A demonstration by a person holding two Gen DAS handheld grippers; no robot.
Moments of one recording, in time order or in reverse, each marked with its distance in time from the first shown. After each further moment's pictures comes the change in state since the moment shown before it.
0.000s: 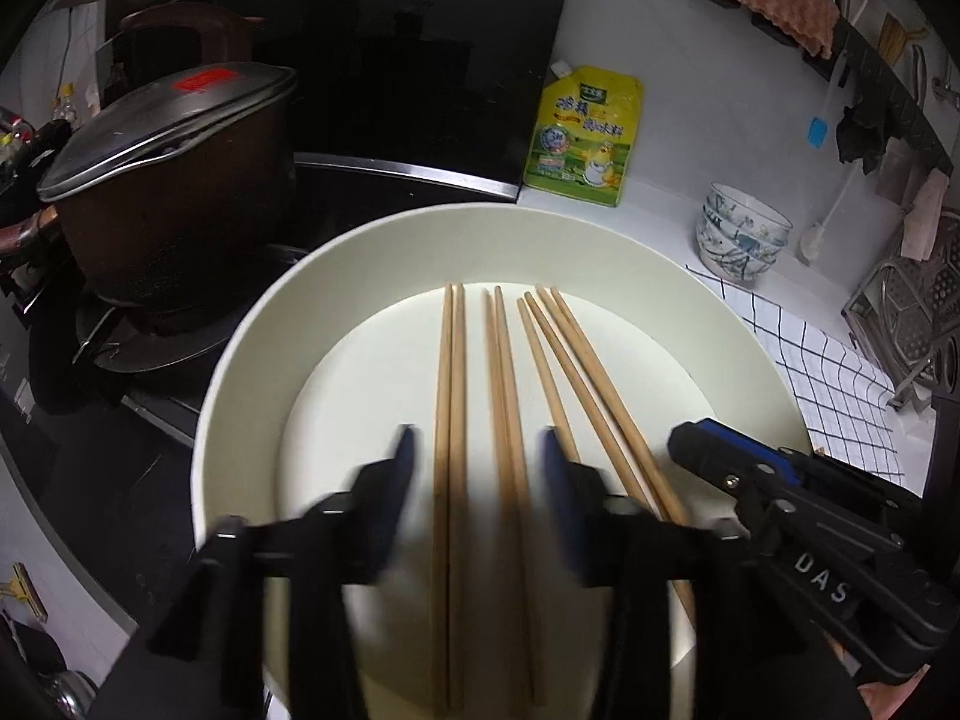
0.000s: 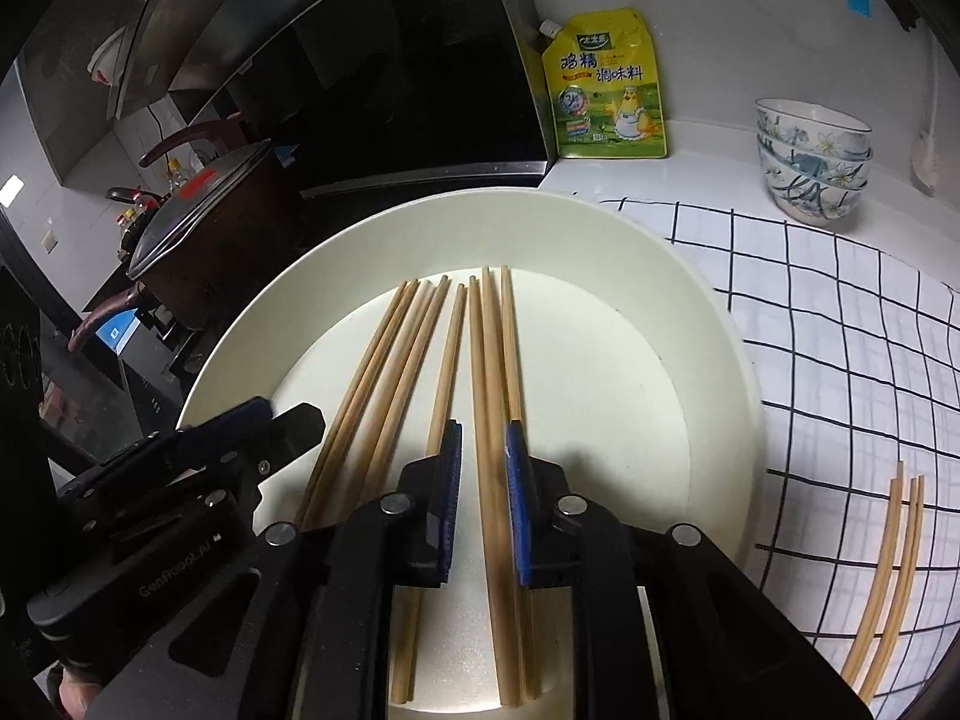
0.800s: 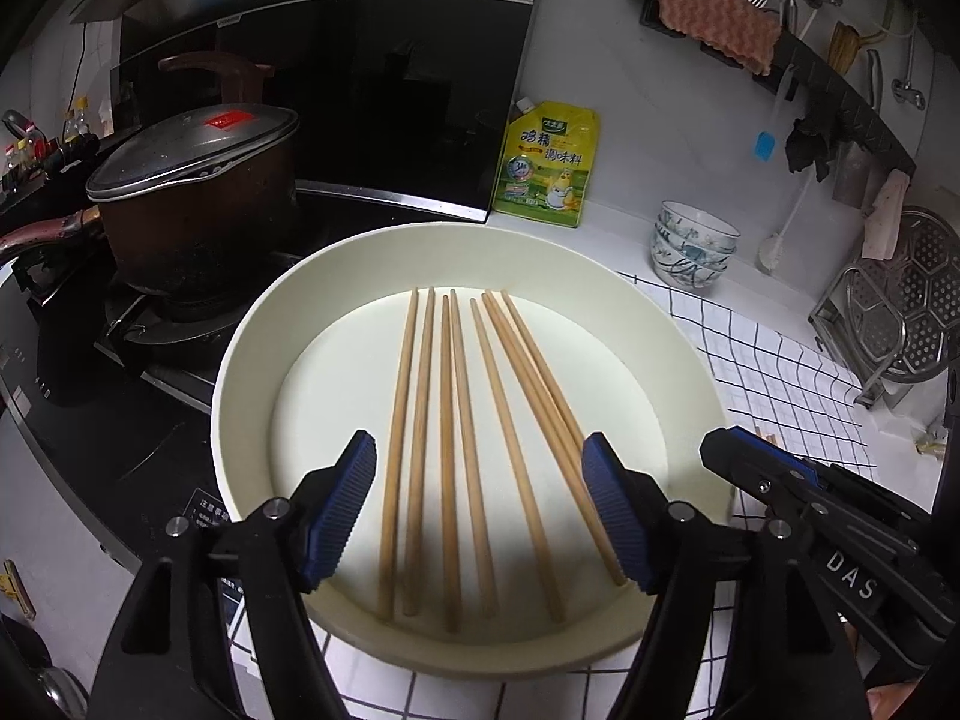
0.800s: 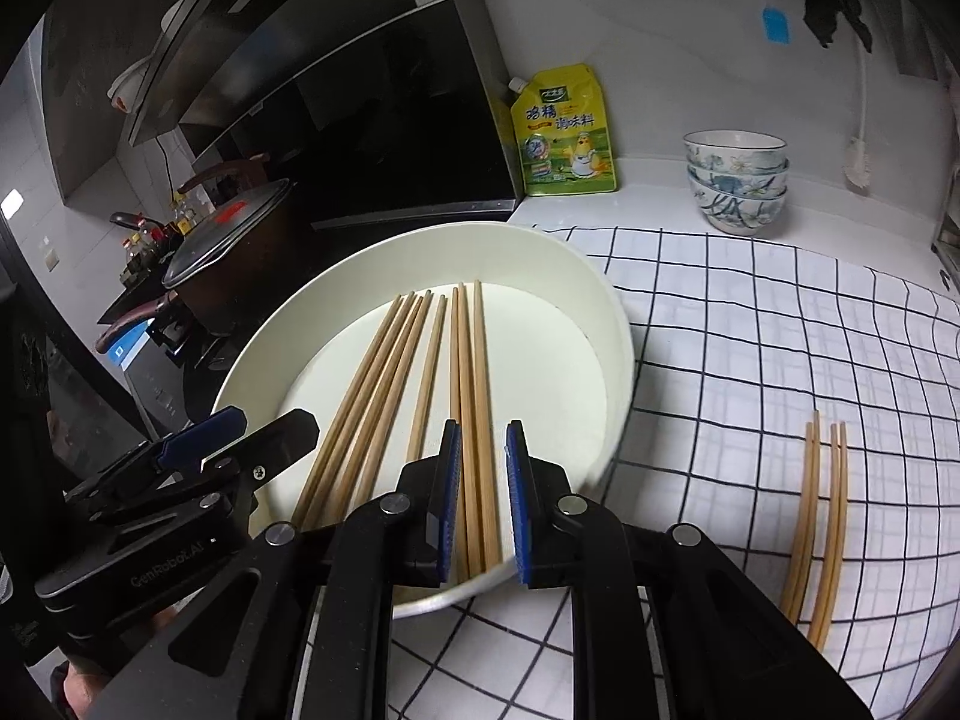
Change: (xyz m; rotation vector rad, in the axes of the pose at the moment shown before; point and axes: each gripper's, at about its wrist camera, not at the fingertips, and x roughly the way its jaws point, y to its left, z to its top) left arm -0.053 -0.027 -0.029 0.011 -0.072 -0.027; right arm -0.073 -0.010 -0.036 0.021 -0.102 -0.029
